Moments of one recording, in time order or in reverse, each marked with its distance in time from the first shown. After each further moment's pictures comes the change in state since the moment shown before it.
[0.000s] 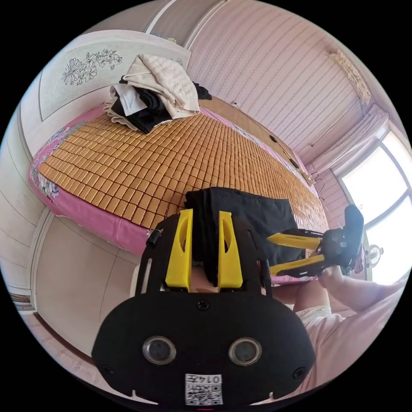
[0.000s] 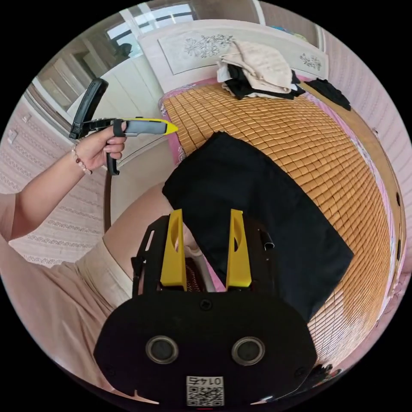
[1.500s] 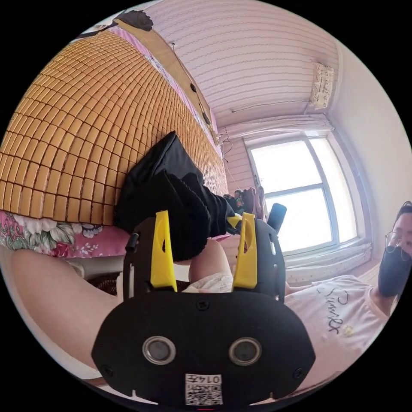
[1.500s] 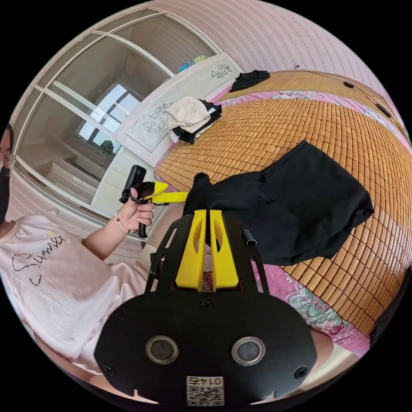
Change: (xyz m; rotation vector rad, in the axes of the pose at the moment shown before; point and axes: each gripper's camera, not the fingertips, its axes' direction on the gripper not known) left arm 0.087 -0.017 0.098 -0.346 0.756 -0.008; right arm 0.101 0.411 -0.170 0.386 -0.240 0.546
